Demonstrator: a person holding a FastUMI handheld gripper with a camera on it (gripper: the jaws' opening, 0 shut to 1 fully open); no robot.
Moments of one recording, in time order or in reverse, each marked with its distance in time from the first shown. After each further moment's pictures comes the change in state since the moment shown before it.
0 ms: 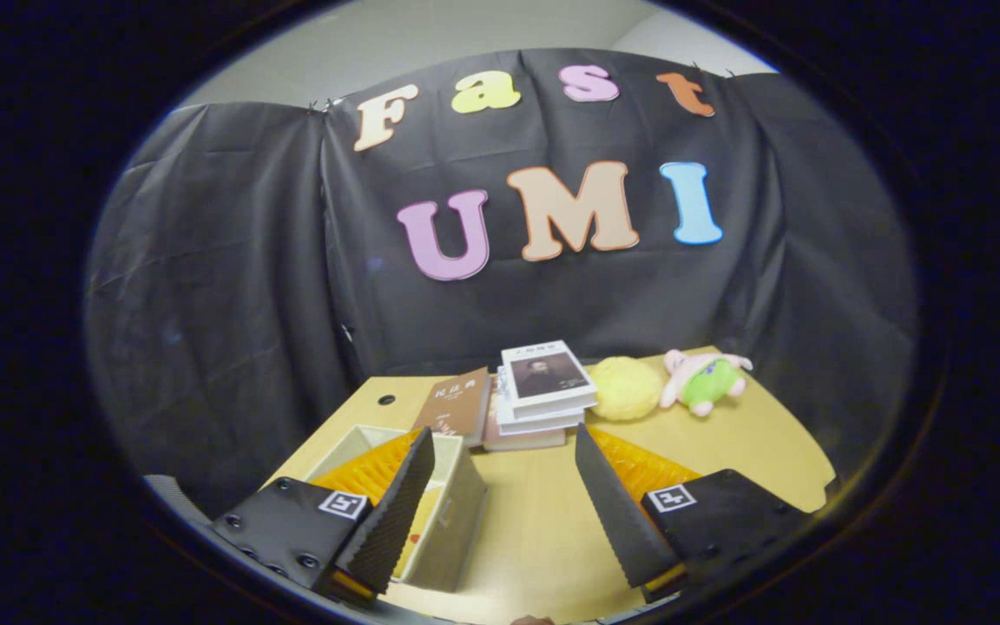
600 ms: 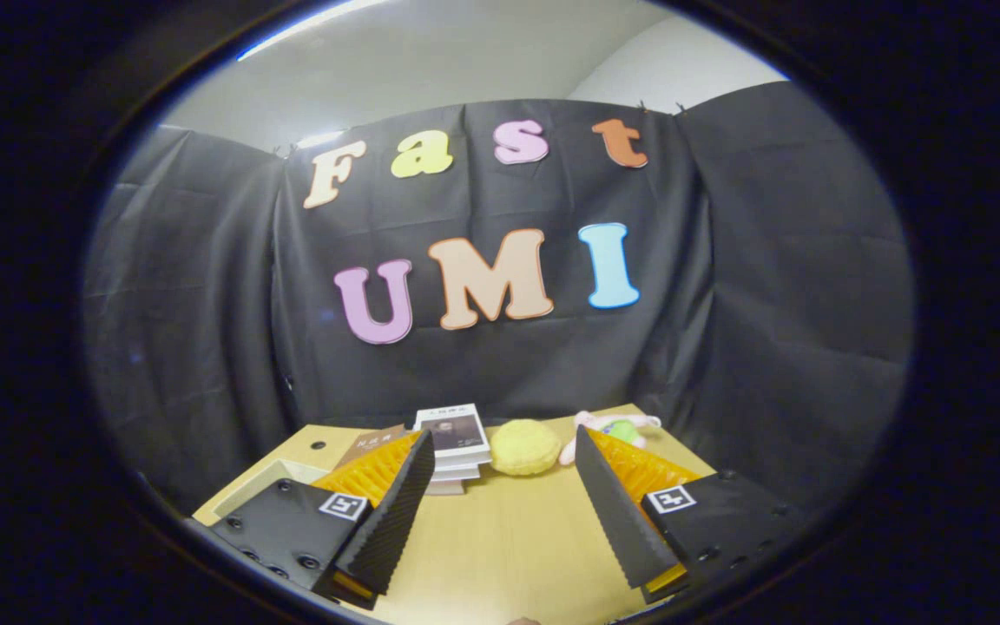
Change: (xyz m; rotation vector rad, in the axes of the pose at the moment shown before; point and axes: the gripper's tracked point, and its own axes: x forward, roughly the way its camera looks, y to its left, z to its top) arm -0.049 -0.142 0.055 0.013 -0.214 -0.140
